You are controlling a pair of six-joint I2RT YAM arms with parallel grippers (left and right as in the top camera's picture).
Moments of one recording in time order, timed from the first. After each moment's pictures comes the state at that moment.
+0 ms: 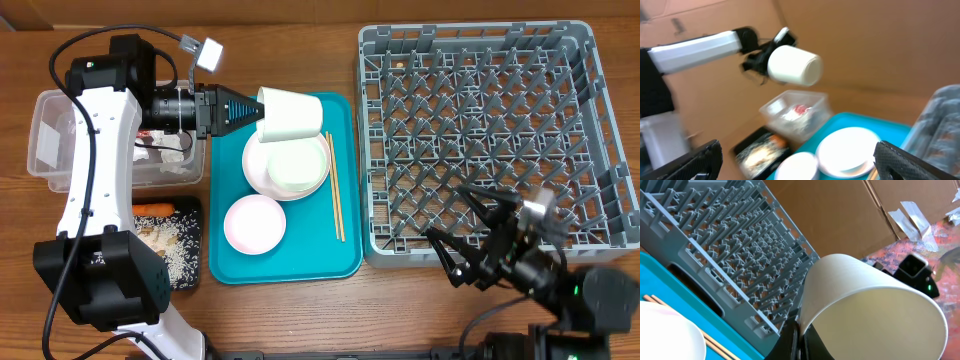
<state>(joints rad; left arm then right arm) 0.11 1.86 1.78 -1.47 1.35 0.66 -0.09 0.45 0.54 -0.01 -1.01 0.45</state>
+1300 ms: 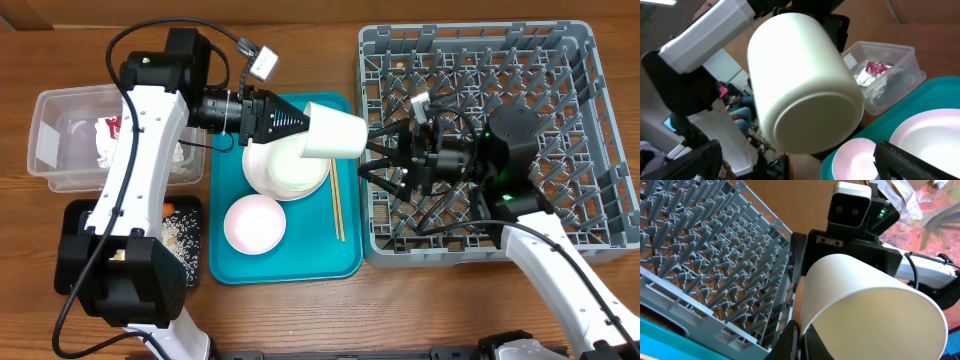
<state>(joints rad) -0.07 1.86 1.78 -1.41 1.36 0.66 0.21 1.34 0.83 0.42 -1.24 0.57</state>
